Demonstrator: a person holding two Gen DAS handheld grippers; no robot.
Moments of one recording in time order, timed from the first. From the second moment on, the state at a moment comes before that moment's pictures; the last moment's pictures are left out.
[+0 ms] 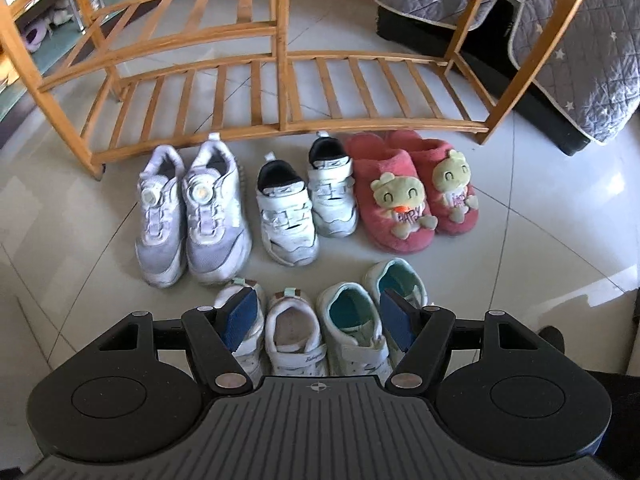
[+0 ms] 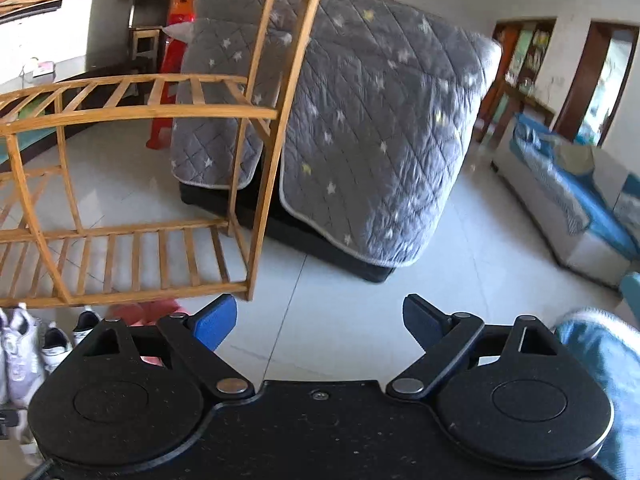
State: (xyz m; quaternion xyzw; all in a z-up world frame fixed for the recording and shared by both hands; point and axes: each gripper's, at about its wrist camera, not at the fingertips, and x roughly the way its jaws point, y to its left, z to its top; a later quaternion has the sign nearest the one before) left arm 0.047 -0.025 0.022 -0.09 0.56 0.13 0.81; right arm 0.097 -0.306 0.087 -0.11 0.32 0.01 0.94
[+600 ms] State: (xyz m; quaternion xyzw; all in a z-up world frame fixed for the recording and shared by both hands) left arm 0.035 -0.034 0.031 -0.08 0.56 0.13 0.82; right arm 0.103 -0.327 0.079 -0.06 0.37 0.00 0.93
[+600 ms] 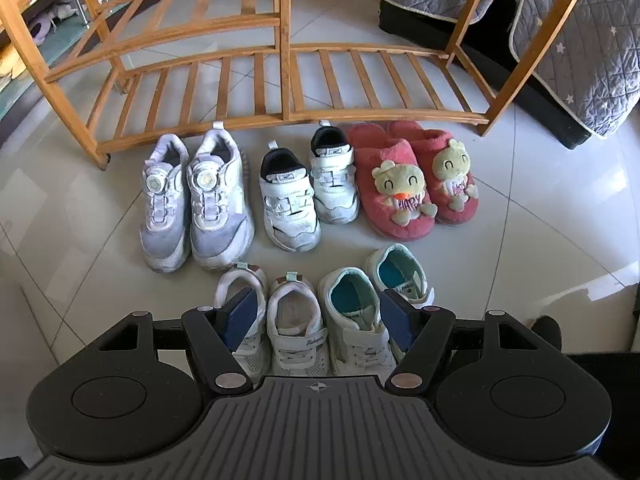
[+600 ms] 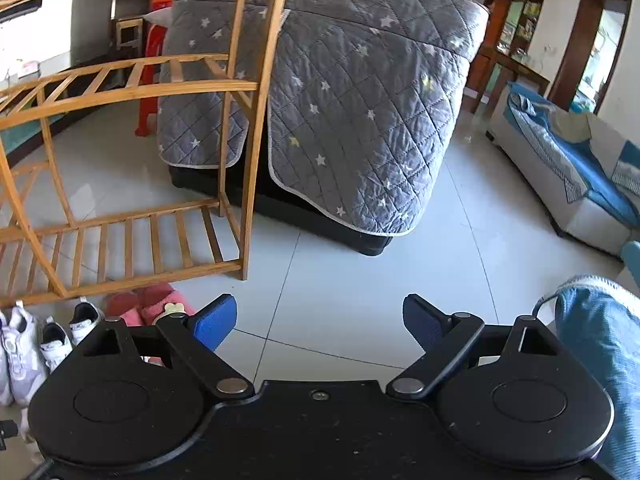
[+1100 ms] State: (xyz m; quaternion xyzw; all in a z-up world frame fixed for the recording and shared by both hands) left arm 0.037 -0.017 0.045 -0.08 0.55 0.16 0.82; right arm 0.115 -0.337 0.084 -0.01 0.37 0.01 0.93
